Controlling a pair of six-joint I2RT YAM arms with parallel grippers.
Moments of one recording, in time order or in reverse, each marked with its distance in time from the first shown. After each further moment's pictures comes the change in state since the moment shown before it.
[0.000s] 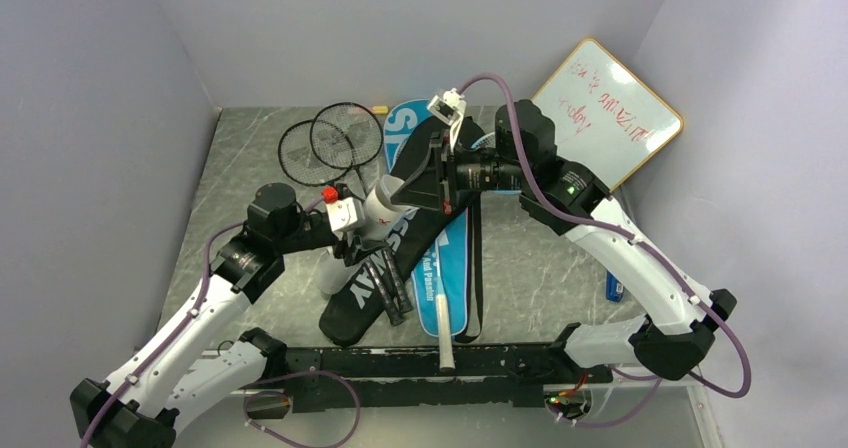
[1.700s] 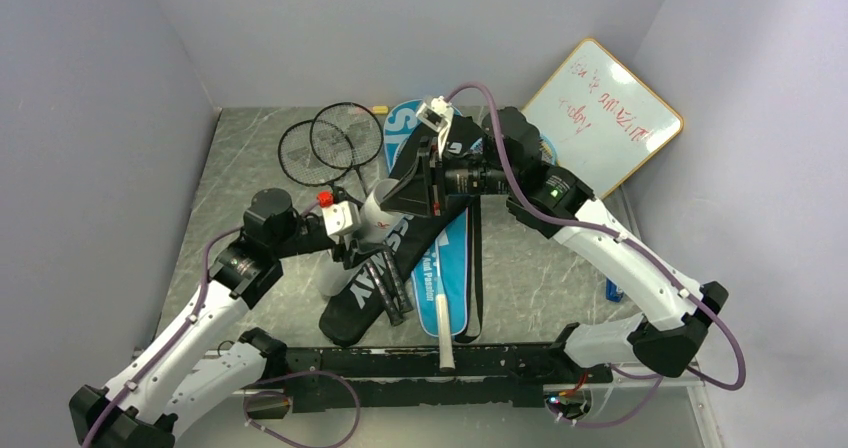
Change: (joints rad) left arm -0.001 -0.034 -0.037 0.047 0.019 -0.028; right arm 0.027 0.020 -0.060 0.086 0.014 0.003
